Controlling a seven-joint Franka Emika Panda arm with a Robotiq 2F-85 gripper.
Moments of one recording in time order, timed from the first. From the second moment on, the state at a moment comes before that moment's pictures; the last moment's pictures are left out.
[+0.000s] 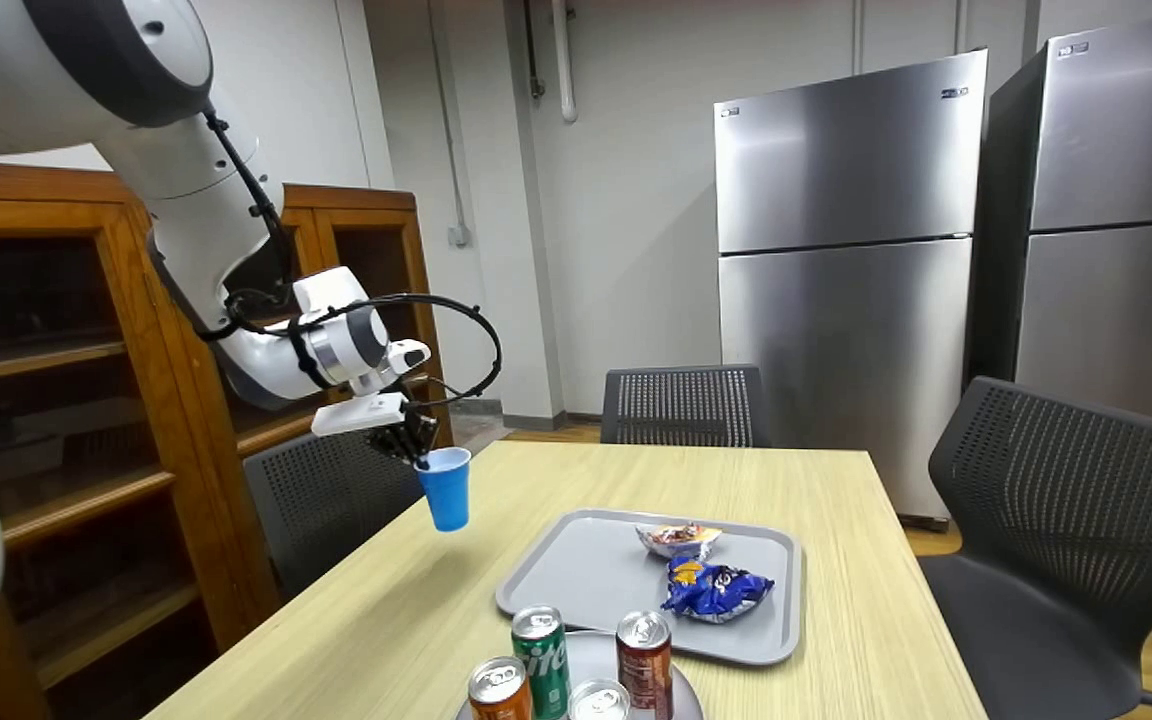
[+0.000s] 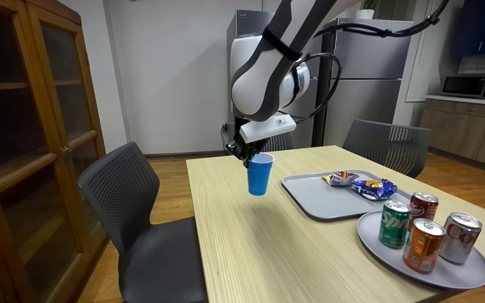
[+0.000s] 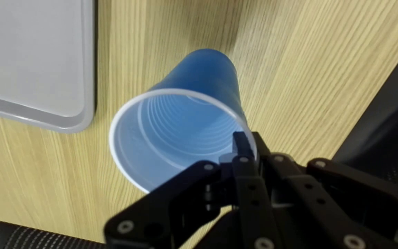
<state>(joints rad) 0.42 0.60 -0.13 -1.85 -0.28 2.69 0.31</state>
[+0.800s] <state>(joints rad) 0.45 0.67 -0.11 -1.83 -0.29 2.69 0.31</state>
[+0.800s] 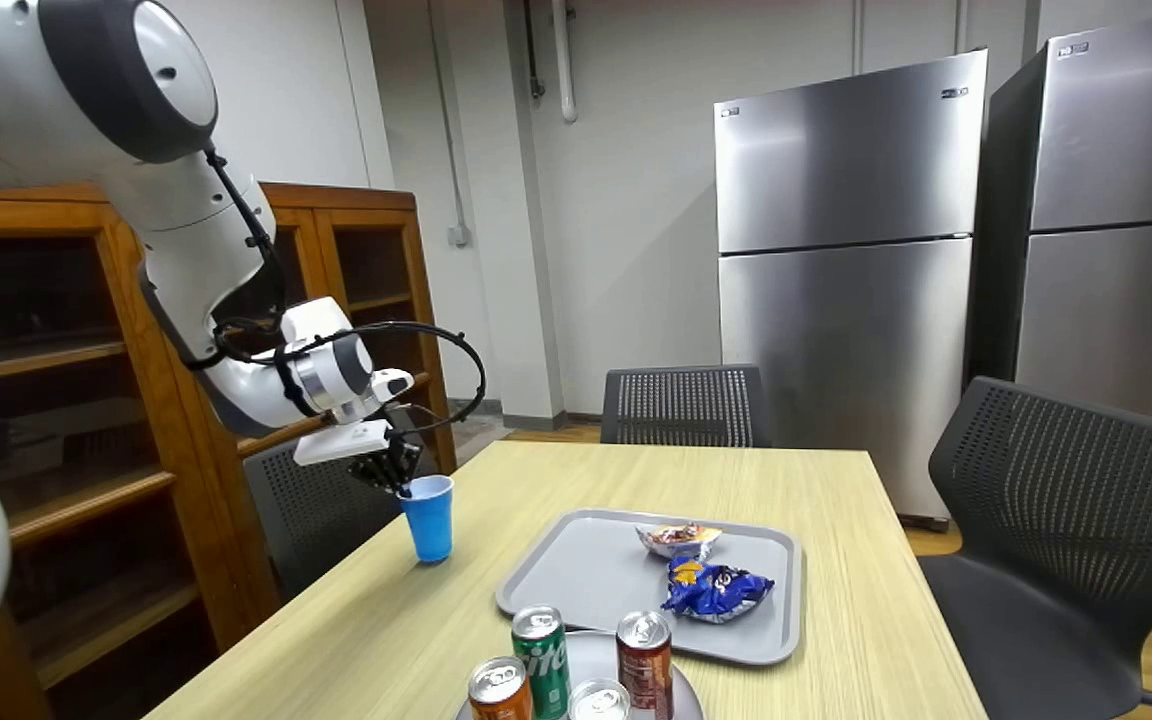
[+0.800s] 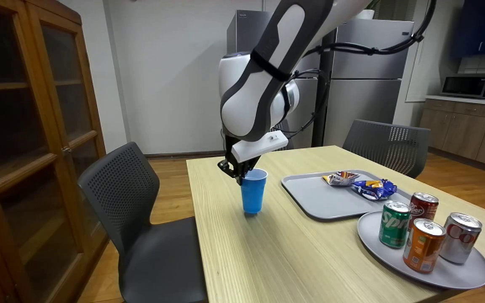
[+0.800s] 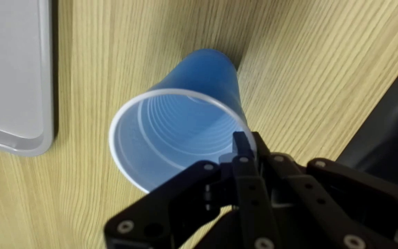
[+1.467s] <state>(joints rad) 0.46 0.68 -0.13 -1.79 -0.29 2.69 0.35</state>
